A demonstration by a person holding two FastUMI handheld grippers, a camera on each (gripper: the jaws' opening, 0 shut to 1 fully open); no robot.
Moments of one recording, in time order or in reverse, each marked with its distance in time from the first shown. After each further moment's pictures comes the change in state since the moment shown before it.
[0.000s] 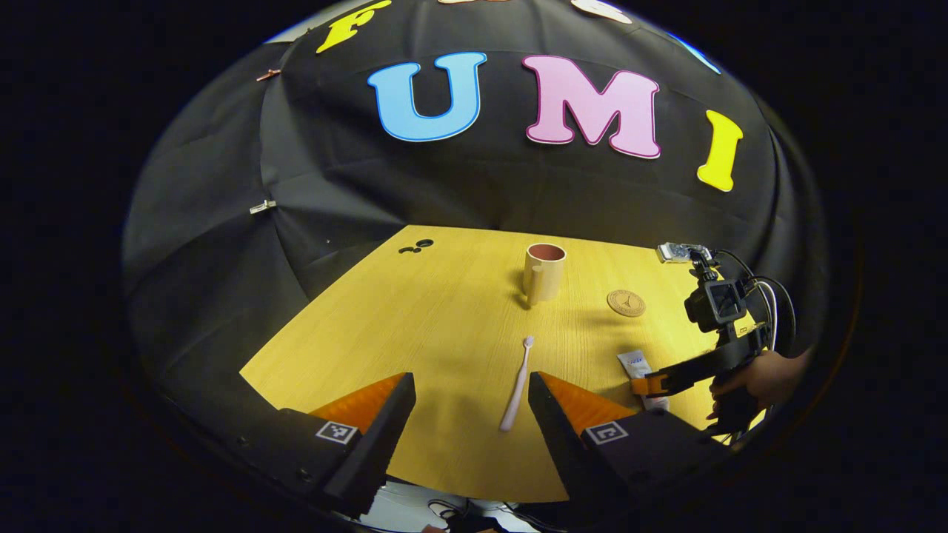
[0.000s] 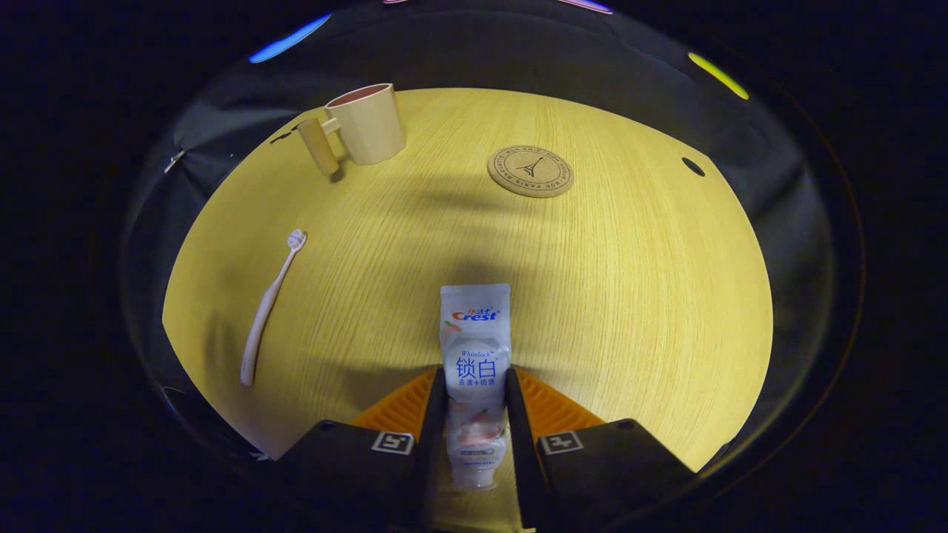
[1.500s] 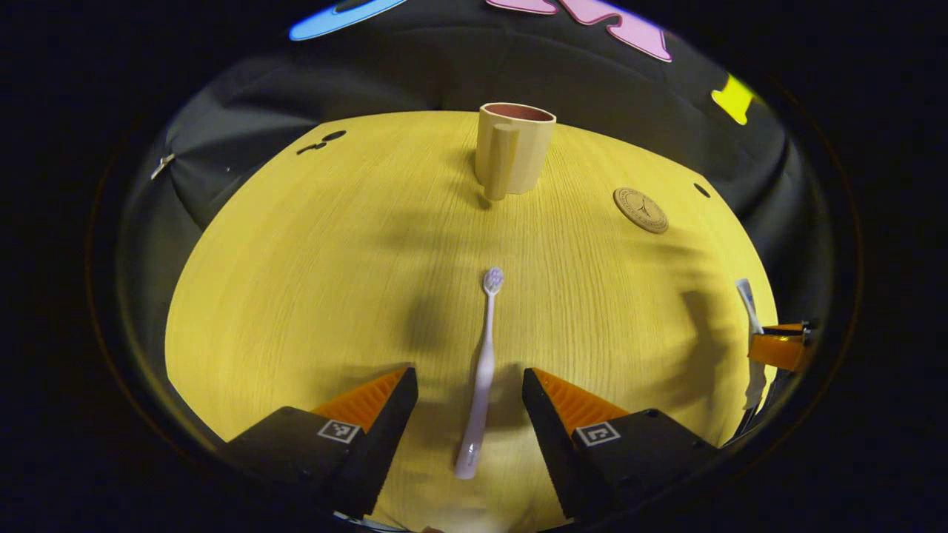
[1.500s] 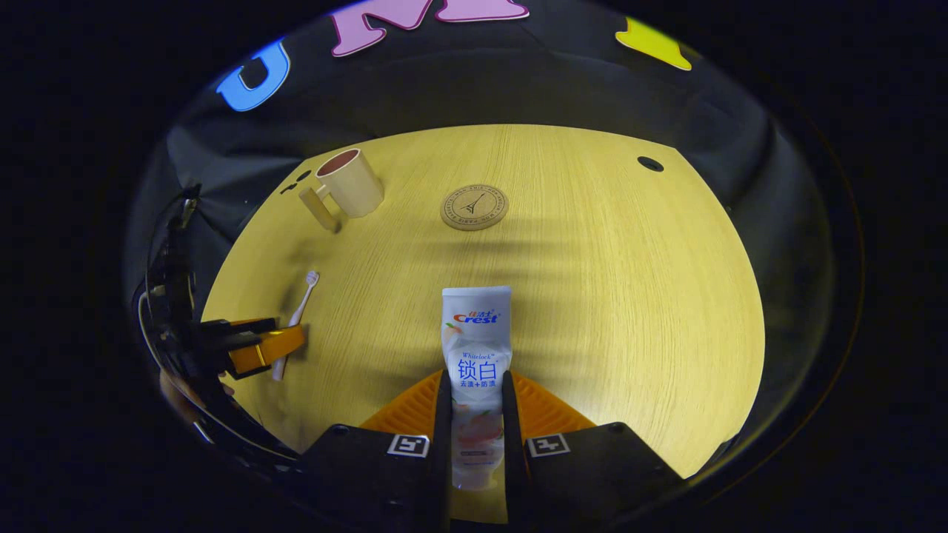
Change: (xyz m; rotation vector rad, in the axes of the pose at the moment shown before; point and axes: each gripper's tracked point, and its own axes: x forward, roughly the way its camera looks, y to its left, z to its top) left arm 0.174 -0.062 -0.086 0.101 0.454 -0.194; right arm -0.066 -0.065 0.007 0.116 -0.134 0.092
